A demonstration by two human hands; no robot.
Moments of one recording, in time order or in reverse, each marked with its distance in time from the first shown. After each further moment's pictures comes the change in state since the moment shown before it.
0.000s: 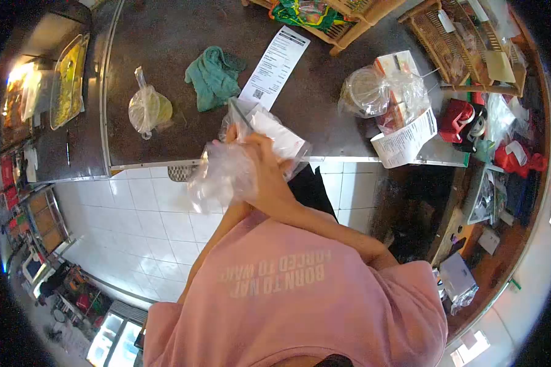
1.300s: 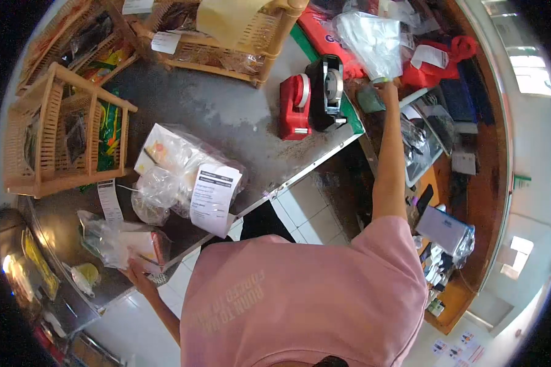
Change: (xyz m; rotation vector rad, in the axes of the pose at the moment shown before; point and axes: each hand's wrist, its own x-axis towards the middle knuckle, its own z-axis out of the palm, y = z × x) left_hand 0.003 -0.006 0.058 0.044 -0.009 -0.579; right_hand -0.224 0.386 -0.769 -1.159 0.682 0.637
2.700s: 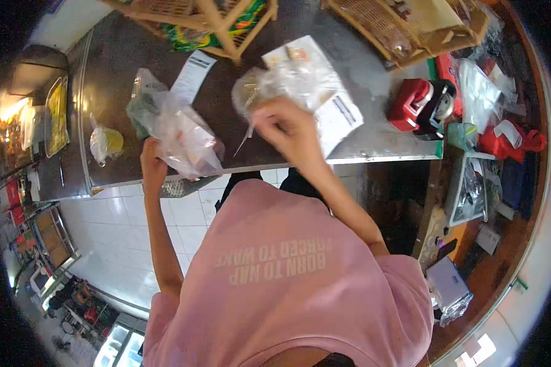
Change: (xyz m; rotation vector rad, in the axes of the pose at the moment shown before) left_hand 0.039 0.022 -0.054 0.164 -0.067 0.545; right_hand -0.287 -0.550 -0.155 1.596 -0.442 -0.565
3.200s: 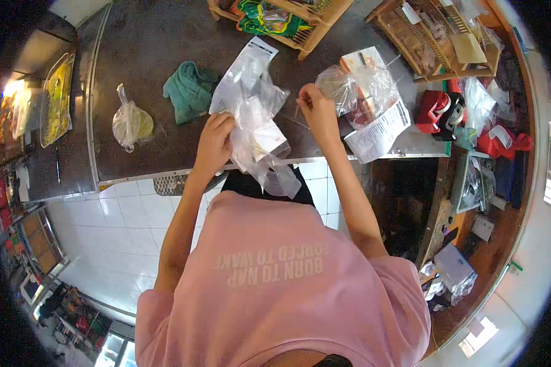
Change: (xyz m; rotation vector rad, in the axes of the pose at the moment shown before) left_hand 0.016 -0.013 -0.015 -0.083 -0.067 0.324; right_hand 0.025 0.081 0.114 -0.714 0.133 0.081
